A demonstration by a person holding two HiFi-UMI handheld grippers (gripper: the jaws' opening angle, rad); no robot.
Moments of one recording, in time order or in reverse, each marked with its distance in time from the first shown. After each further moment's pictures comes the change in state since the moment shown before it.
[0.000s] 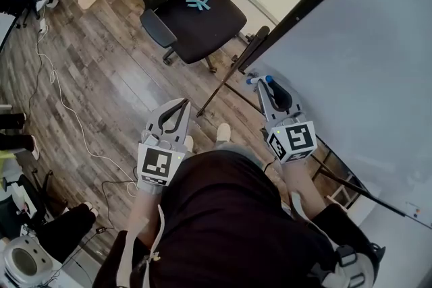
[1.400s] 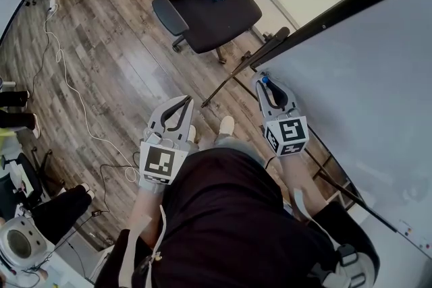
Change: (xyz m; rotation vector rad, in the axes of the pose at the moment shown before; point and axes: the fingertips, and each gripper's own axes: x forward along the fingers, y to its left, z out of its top) left arm -0.008 0.010 -0.017 -0.048 0.060 0.076; right arm 0.038 0.011 -0.068 -0.028 0.159 0.076
